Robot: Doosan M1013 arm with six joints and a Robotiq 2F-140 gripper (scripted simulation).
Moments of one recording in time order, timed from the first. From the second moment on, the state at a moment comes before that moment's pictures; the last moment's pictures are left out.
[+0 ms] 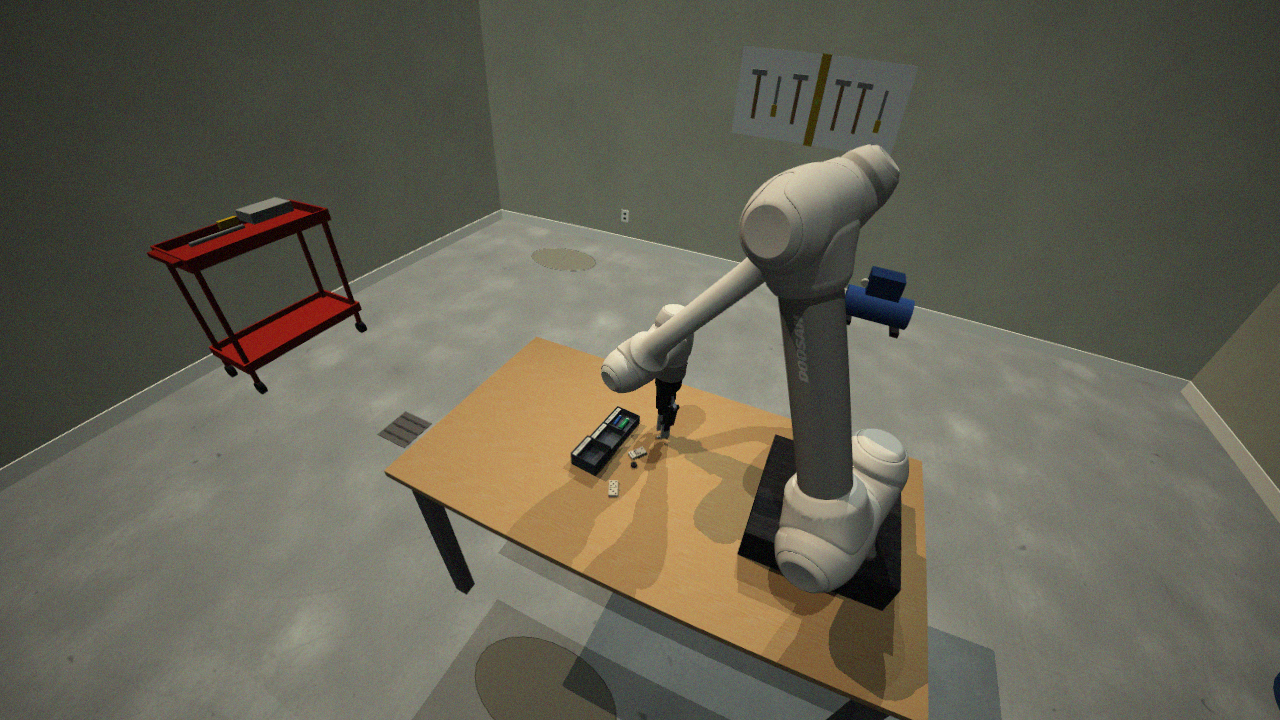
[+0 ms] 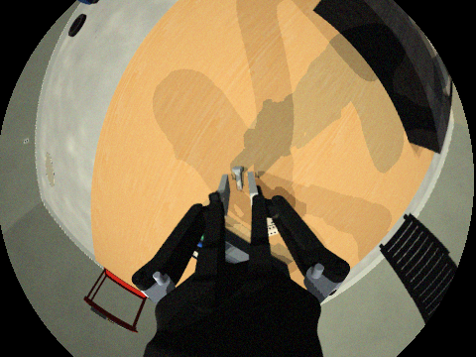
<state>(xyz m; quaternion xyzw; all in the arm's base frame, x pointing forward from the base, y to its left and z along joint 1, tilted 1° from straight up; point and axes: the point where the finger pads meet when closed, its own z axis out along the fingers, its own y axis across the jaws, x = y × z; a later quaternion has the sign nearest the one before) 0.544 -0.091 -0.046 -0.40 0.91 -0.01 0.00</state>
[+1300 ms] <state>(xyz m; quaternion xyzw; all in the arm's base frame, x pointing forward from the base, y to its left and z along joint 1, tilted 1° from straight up) 0.544 -0.091 -0.063 -0.40 0.91 -0.01 0.00</state>
